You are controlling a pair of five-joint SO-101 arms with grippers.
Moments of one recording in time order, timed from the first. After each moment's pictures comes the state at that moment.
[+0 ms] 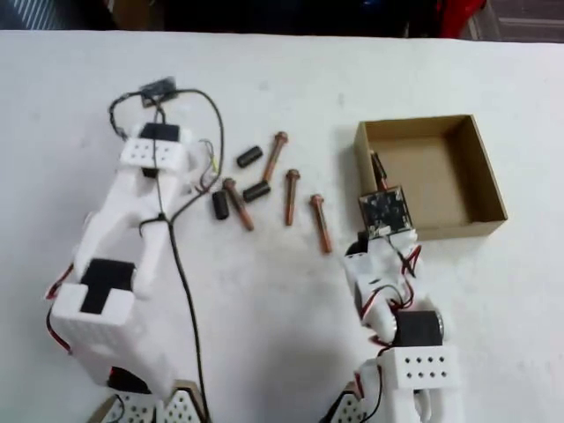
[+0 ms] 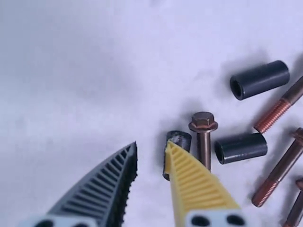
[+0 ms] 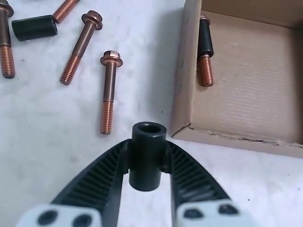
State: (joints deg) left arm -0.6 15.7 4.0 66.4 30.0; right arm -5.9 -74.8 77.5 51.4 14.3
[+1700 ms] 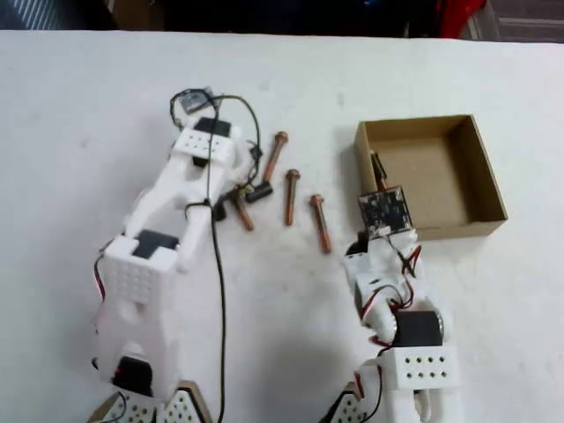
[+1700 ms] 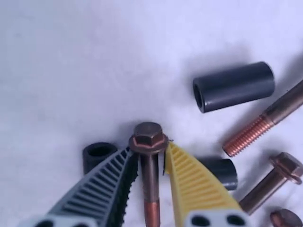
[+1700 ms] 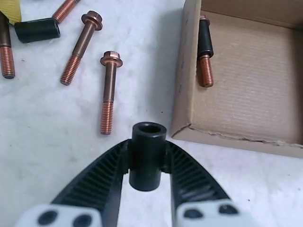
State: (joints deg) left arm 8.2 38.5 -16.0 69.8 43.4; right arm -5.9 -74.8 77.5 51.4 14.3
